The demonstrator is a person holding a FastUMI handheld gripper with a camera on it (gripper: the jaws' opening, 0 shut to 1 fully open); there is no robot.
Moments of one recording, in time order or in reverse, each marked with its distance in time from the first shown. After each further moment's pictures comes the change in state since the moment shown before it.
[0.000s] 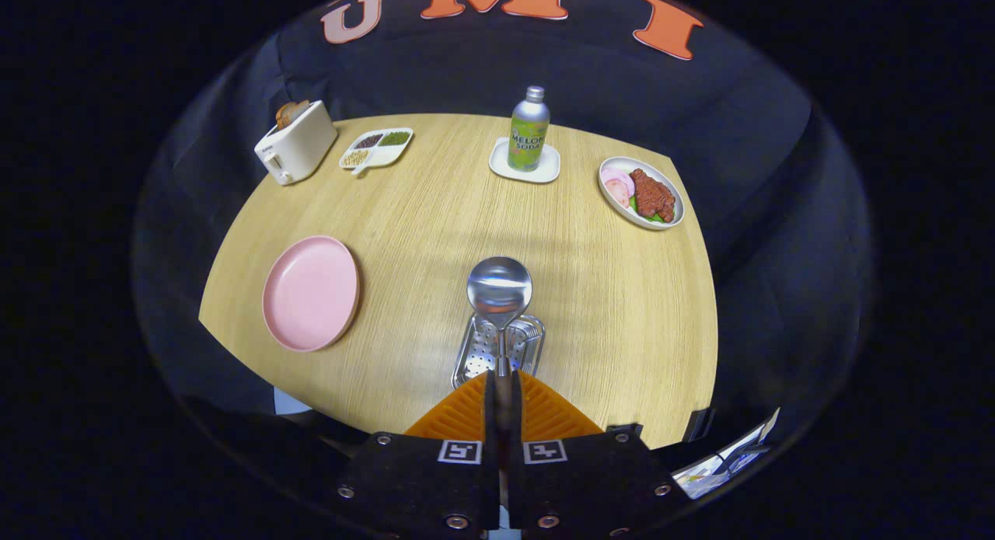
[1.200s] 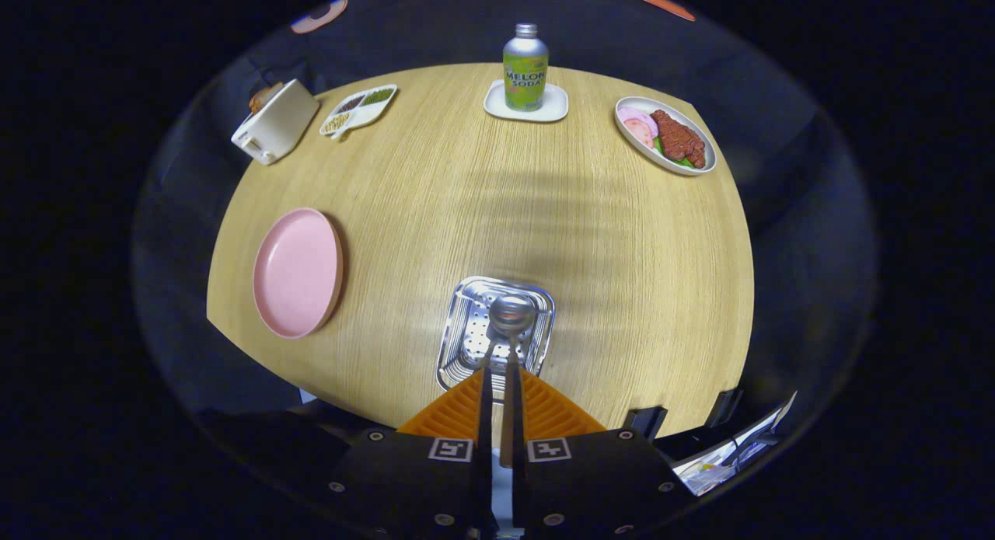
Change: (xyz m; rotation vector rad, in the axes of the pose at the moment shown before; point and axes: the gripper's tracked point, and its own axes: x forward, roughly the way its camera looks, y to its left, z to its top) arm 0.036 0.000 0.002 0.109 0.119 0.091
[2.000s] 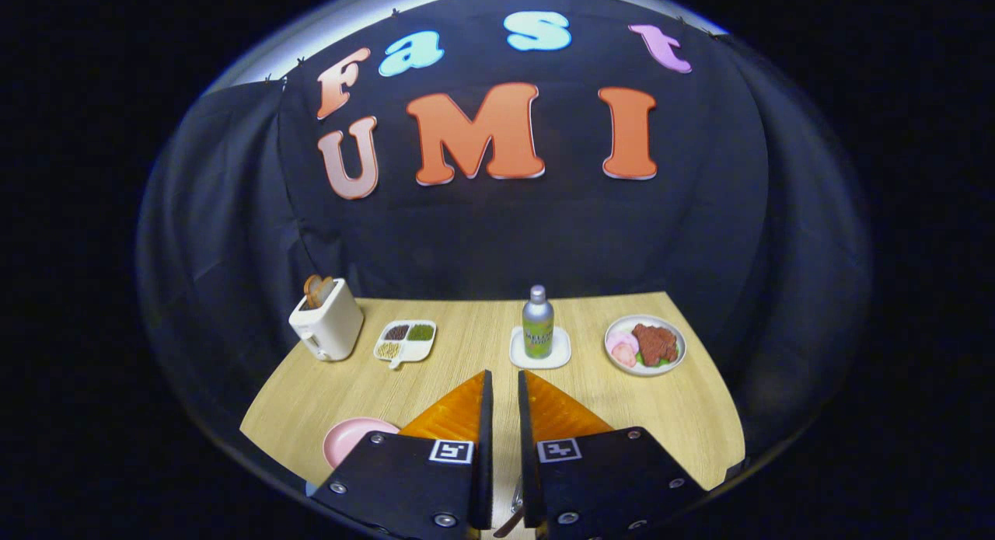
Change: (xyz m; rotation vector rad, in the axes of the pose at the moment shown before) arm -0.168 0.039 0.170 0.055 -0.903 -0.011
